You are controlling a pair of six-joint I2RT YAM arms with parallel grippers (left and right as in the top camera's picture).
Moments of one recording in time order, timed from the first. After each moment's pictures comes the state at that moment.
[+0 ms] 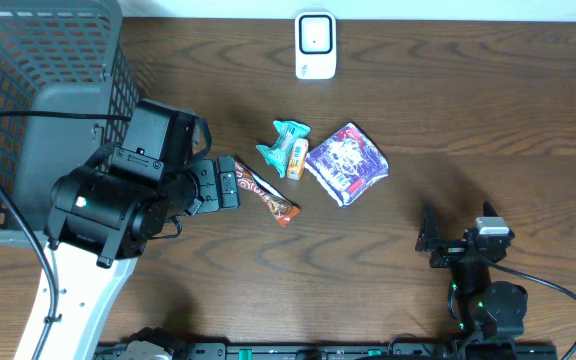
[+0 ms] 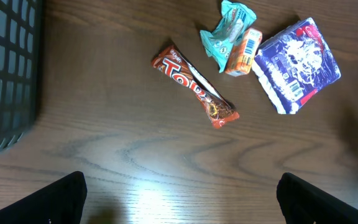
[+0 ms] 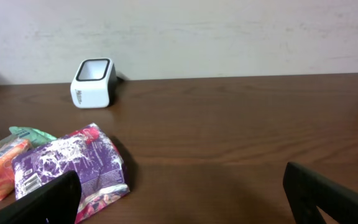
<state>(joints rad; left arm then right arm) -0.36 1.23 1.50 -1.36 -0.01 -0.45 0.04 0.02 0.01 -0.07 0.00 0.05</state>
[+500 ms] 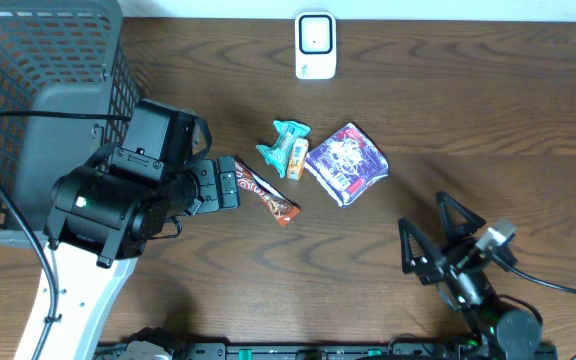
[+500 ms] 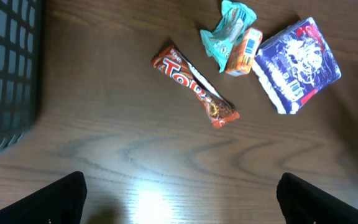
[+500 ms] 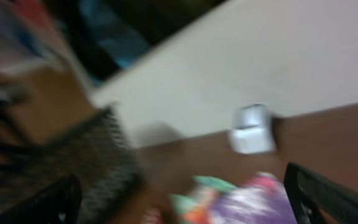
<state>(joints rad) -0.36 1.23 1.50 -1.36 -0.01 -0.45 0.04 0.02 0.01 0.33 -0.49 0.66</state>
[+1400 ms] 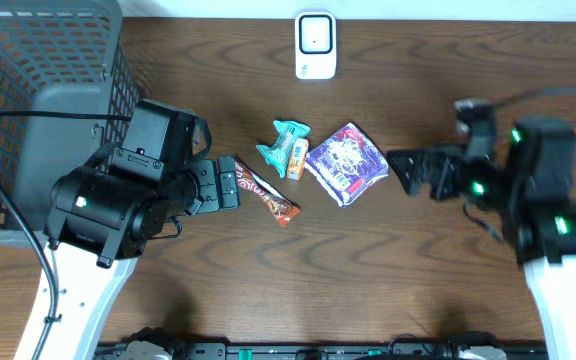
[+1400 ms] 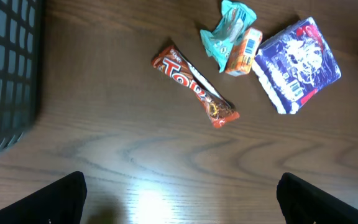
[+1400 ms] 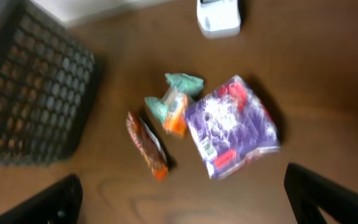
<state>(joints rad) -0.36 1.23 1.50 -1.36 -0.01 -0.45 0.04 1.11 1.12 -0.77 -0.56 0.21</state>
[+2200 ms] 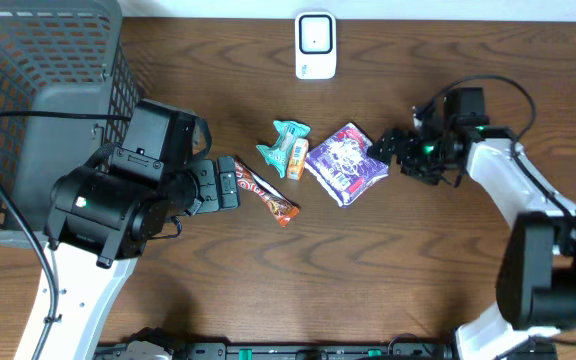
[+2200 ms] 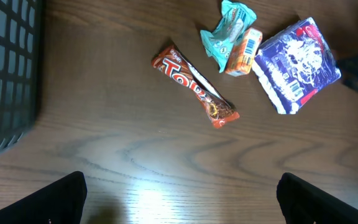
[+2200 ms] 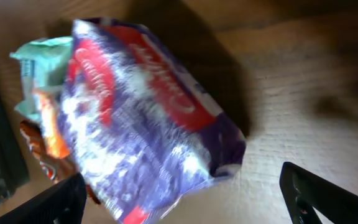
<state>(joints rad) -0.36 1.23 1.50 -1.36 -0.01 -0.45 0.02 1.80 1.13 -0.59 -0.56 0.35</state>
